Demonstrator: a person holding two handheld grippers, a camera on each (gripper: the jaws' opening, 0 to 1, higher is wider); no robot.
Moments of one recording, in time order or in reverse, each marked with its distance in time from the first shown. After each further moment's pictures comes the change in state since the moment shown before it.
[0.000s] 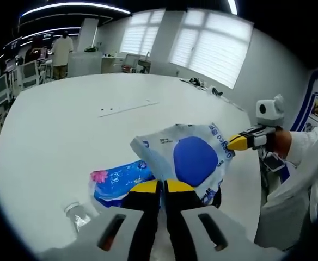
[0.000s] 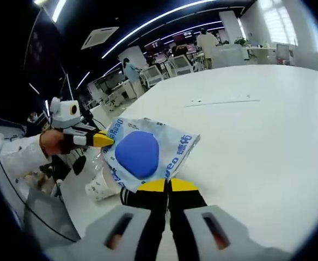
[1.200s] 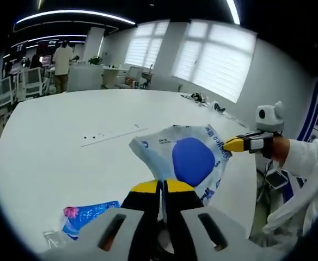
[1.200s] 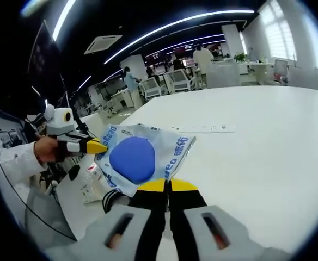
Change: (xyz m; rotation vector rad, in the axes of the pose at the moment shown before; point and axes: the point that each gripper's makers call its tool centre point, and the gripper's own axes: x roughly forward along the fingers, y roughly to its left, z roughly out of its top) left arm 0.052 -0.063 0.079 -0.024 -0.097 0.038; right arm -0.063 -0.074 0.071 -0.071 -0.075 -0.029
